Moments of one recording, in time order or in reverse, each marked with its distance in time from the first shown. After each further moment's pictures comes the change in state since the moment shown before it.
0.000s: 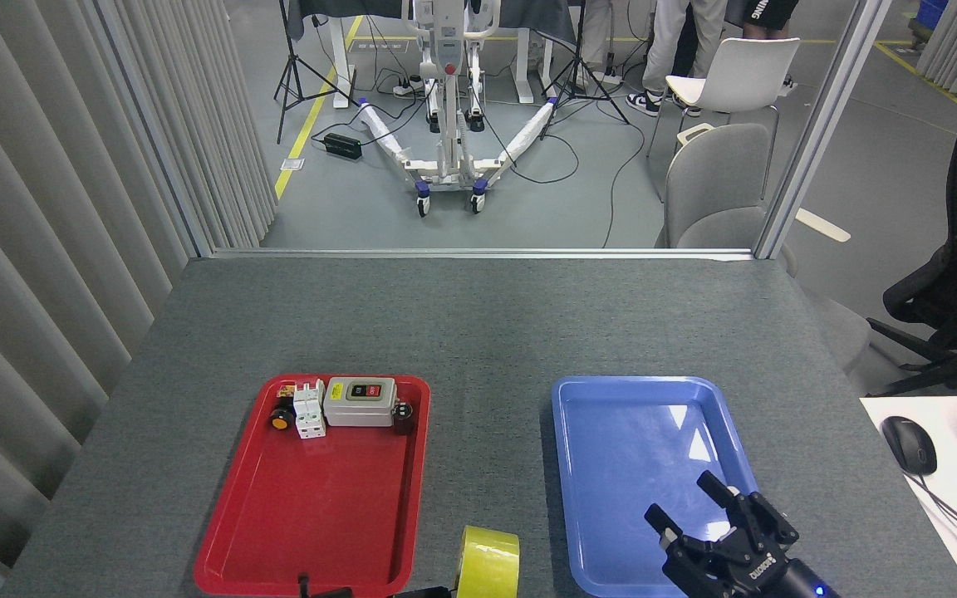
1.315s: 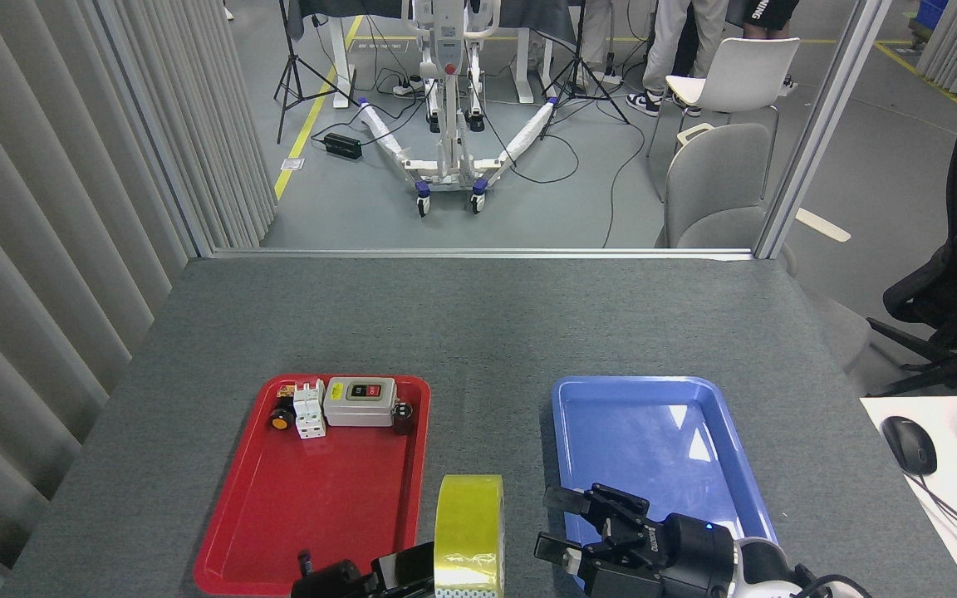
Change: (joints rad) left arm -0.016 -0.003 -0.035 -0.037 0.202 0.010 0.091; right arm -0.264 0.143 0.134 0.085 -0.542 -0.357 0.650
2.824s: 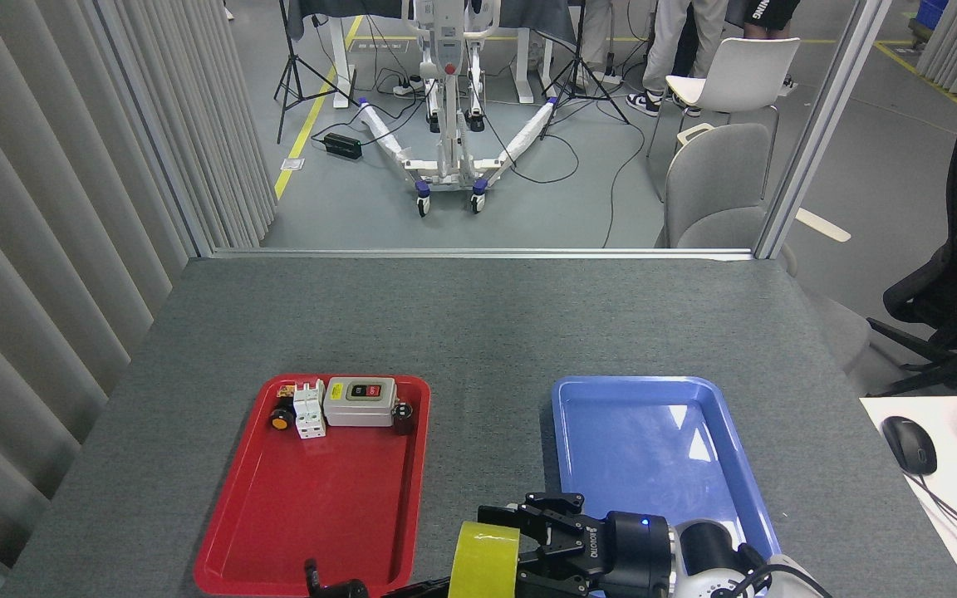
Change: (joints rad) left arm -0.010 0.000 0.000 0.089 -0.015 -0.281 -0.115; right arm -0.074 0.088 0.073 0.000 0.150 0.000 0.080
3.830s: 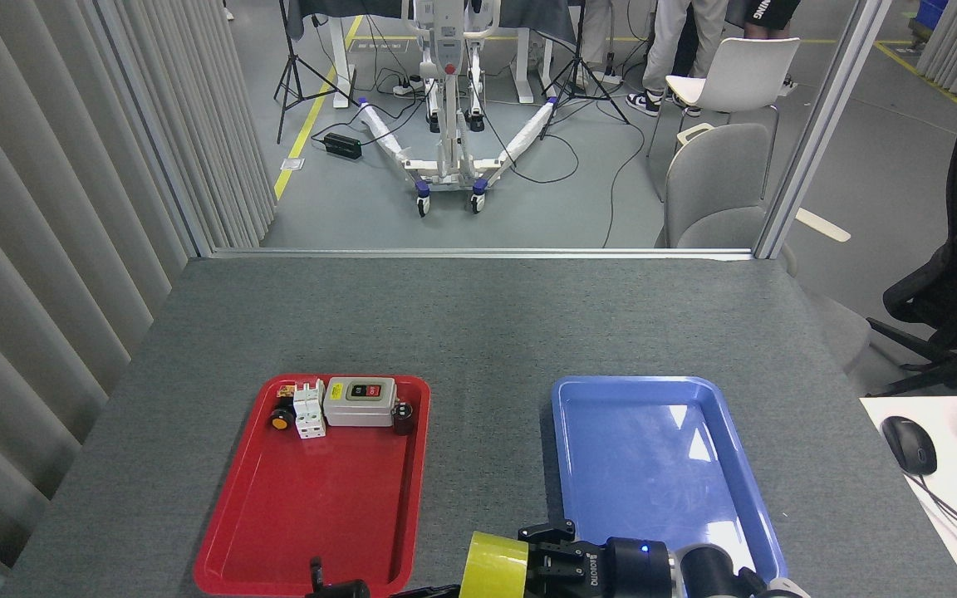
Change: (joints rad) left arm -0.019 -0.001 0.008 0.019 -0.037 0.042 -0.050; right arm 0.052 -0.012 0.011 -0.011 0.039 -0.002 -0.013
